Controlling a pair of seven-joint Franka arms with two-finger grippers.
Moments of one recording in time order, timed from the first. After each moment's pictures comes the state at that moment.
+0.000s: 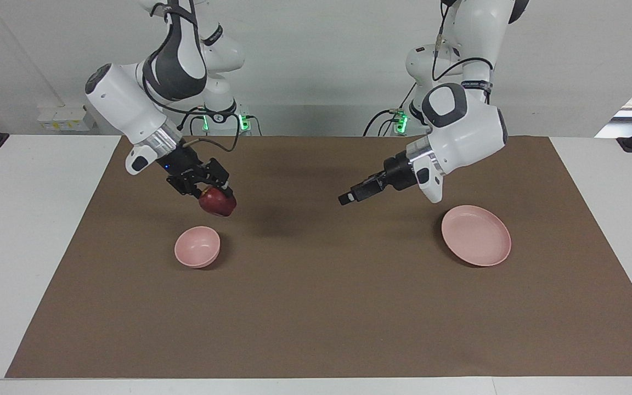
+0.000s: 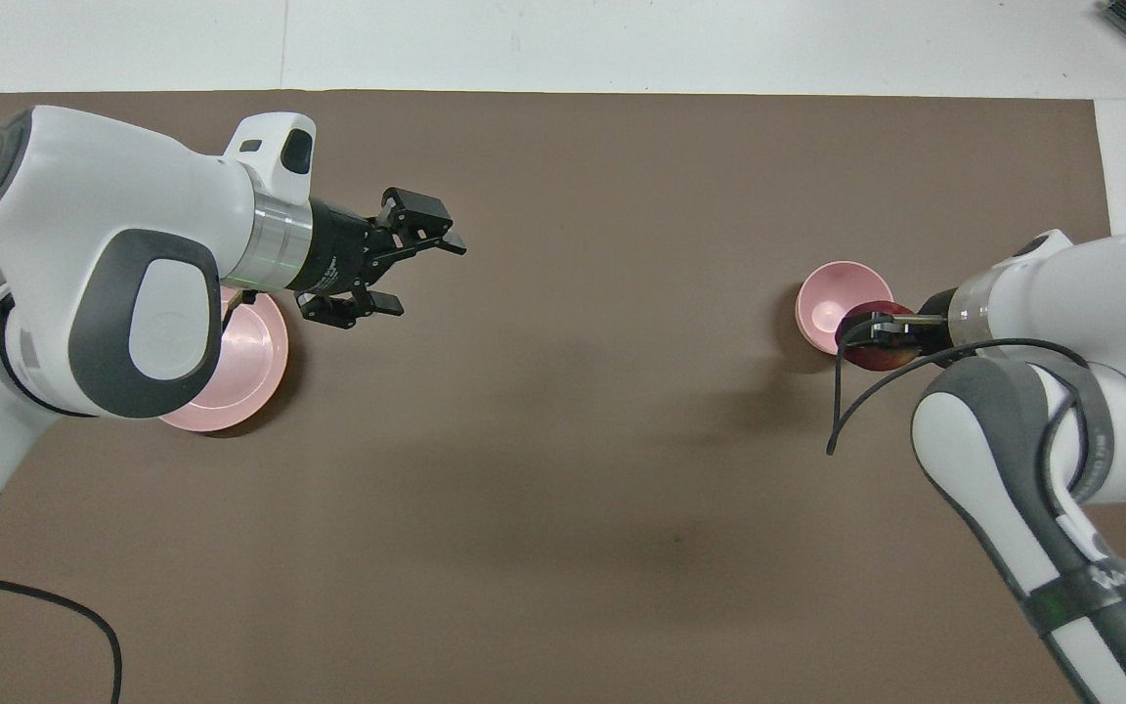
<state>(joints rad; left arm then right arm) 0.18 0.24 -0.57 -1.70 -0.41 2.09 -0.67 0.15 0.05 -0.10 -2.05 0.06 2.17 0.12</state>
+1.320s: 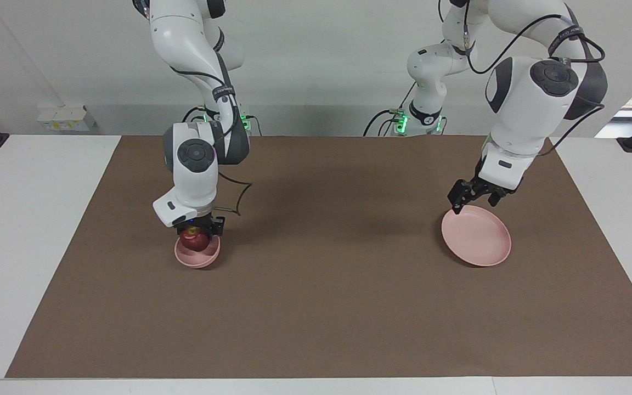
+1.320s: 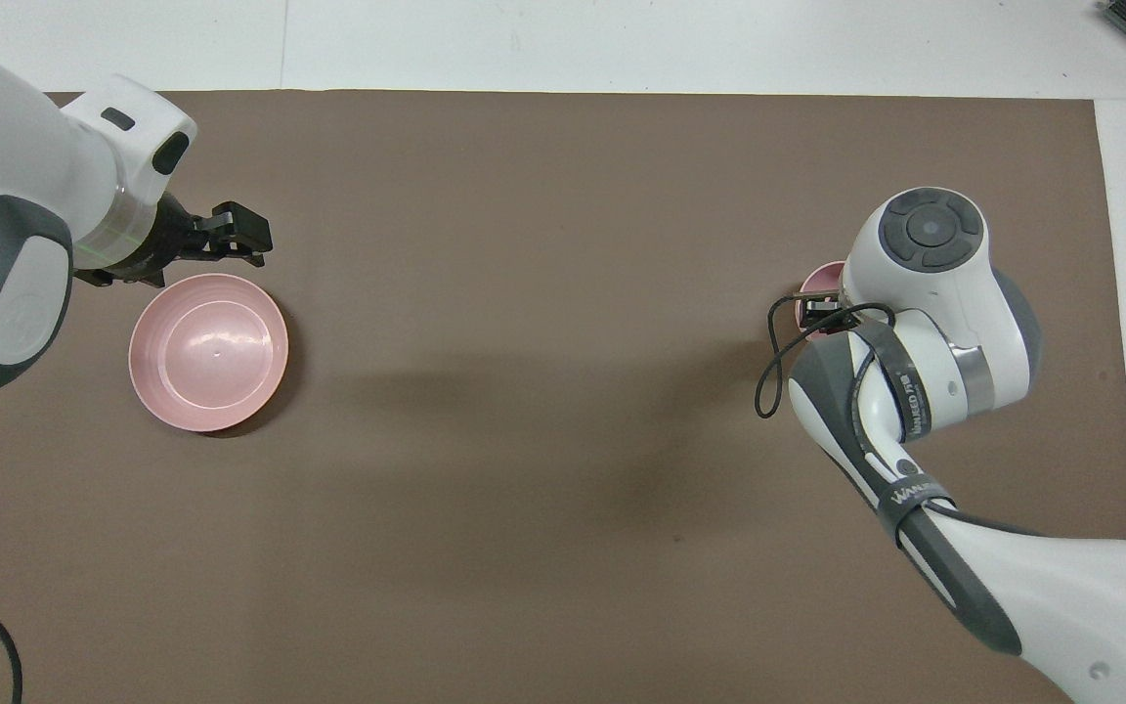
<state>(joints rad) 0.27 0.19 -0.55 -1.58 0.14 1.77 -0.45 0.23 0.31 -0.09 -1.87 -0.29 2.10 0.39</state>
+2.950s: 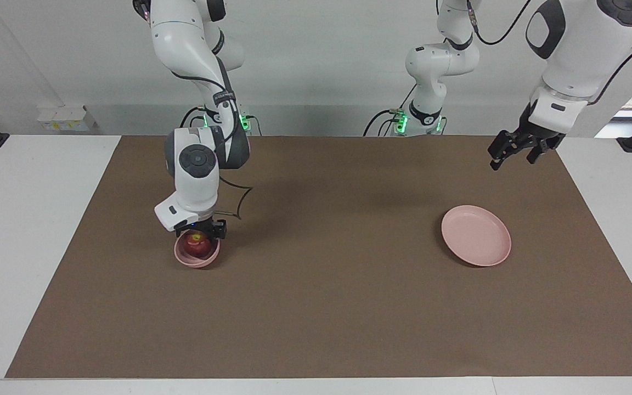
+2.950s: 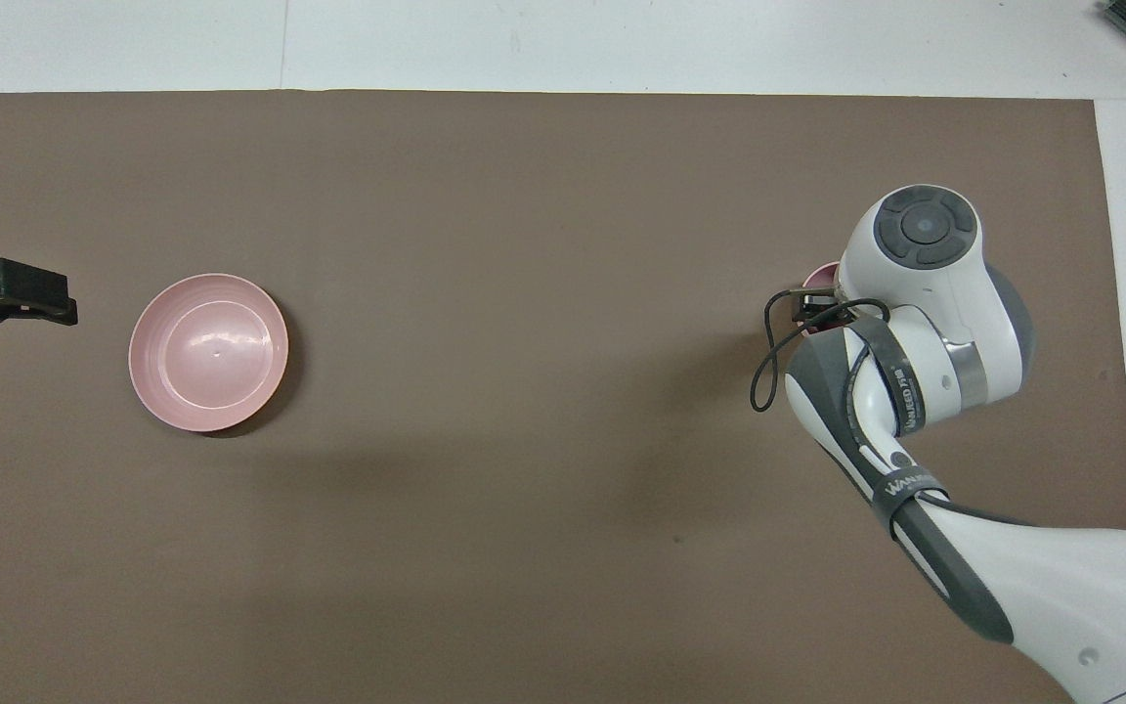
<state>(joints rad) -0.06 -0.03 0.05 -1.65 0.00 1.63 -0.12 0.23 0.33 -0.09 -1.85 -0.29 2.12 0.39</state>
